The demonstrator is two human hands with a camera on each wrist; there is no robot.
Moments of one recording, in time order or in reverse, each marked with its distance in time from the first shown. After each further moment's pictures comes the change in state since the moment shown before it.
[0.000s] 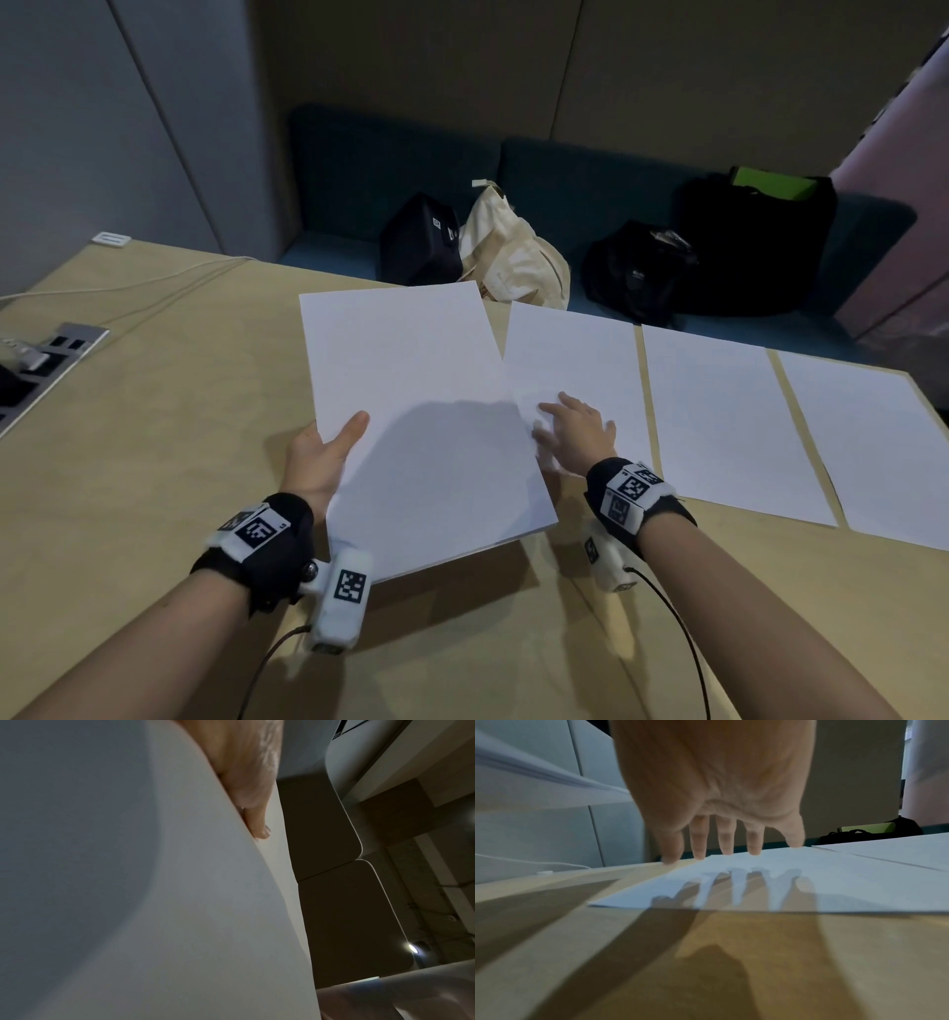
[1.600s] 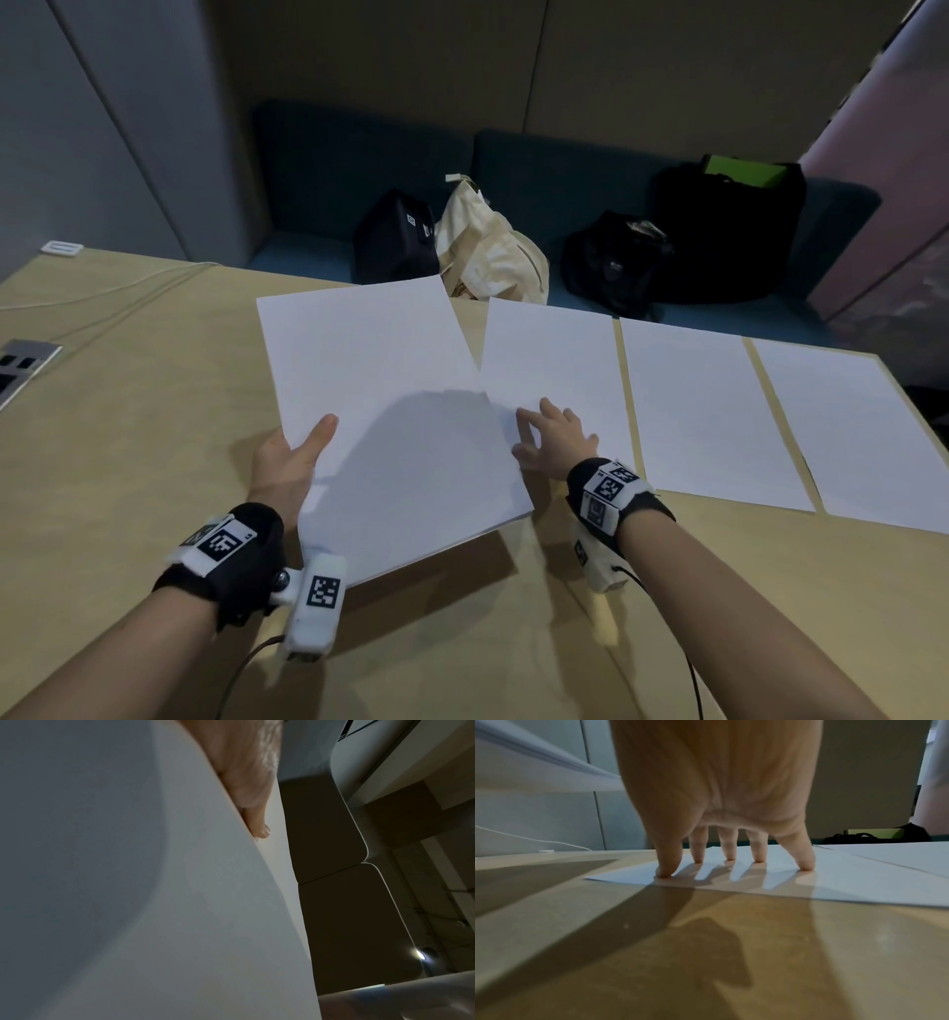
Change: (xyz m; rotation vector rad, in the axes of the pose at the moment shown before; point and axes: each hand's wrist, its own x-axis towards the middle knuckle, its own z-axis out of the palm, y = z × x) left_hand 0.007 0.003 -0.001 0.092 0.015 0.042; right_hand 0.000 0.006 0.005 -0.034 -0.119 0.019
